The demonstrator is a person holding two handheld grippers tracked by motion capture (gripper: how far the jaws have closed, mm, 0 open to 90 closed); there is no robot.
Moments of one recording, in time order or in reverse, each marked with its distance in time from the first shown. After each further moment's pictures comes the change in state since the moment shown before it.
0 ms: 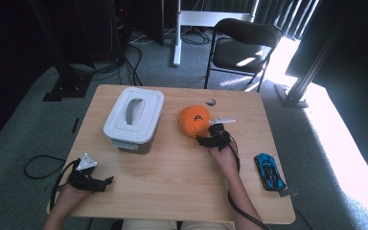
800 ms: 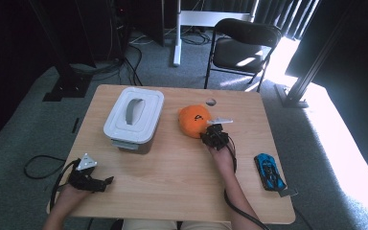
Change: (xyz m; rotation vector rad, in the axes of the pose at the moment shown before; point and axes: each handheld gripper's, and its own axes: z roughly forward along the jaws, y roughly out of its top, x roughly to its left) left arm 0.000 0.000 0.000 0.000 0.000 0.001; right arm 0.001 -0.003 0.007 -0.015 -0.035 -0.009
